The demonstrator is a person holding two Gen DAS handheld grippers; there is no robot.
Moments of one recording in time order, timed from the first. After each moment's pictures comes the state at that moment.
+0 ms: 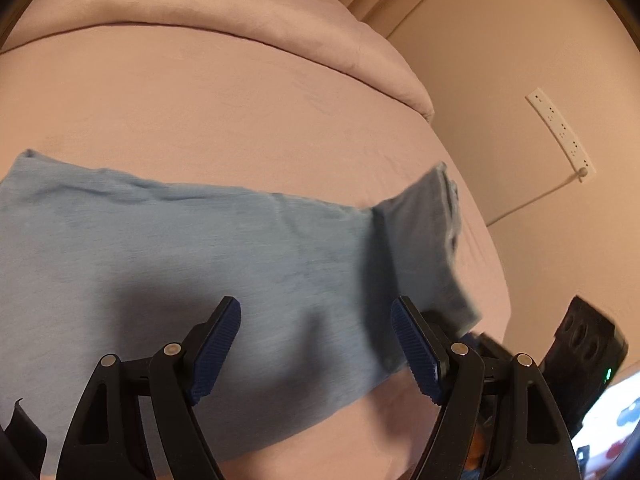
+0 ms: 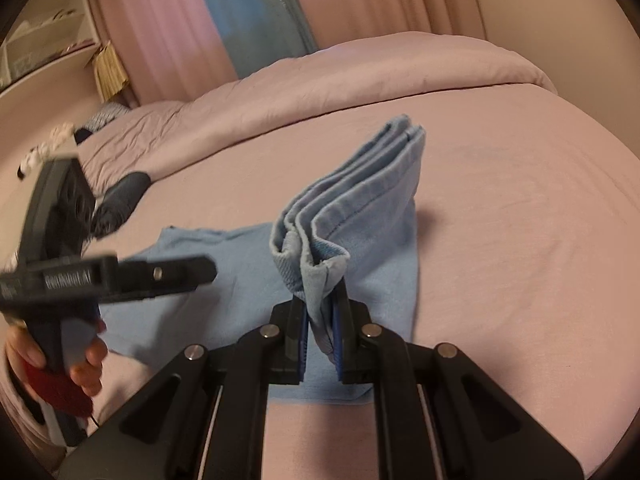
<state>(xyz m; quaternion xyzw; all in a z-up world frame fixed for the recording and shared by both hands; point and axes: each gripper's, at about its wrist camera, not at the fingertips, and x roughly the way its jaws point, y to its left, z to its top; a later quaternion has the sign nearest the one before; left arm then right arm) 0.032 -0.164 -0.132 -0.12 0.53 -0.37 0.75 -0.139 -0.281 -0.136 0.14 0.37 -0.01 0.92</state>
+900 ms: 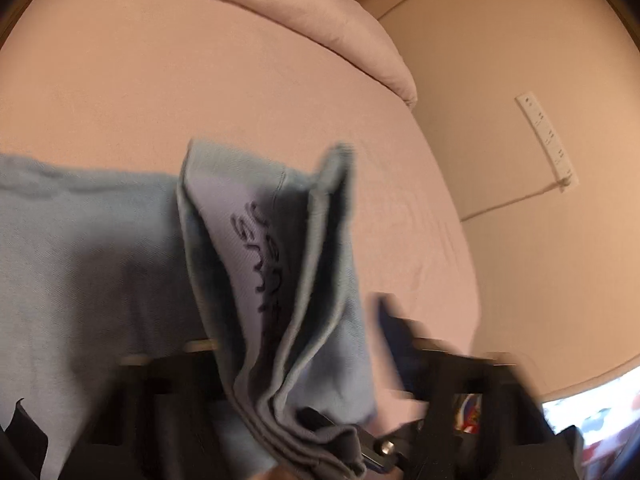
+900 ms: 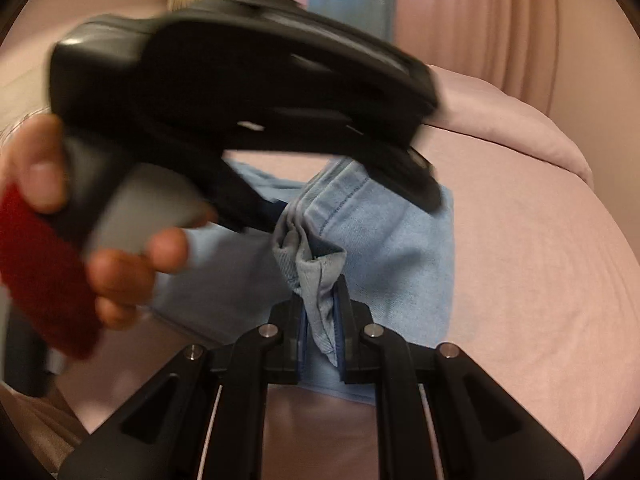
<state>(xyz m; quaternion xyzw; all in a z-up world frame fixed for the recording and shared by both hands) 0.051 -0.193 -0.148 -0.15 0.56 -0.40 0.71 -0.126 -0.224 -0.145 -0.06 0.37 0.06 0.93</state>
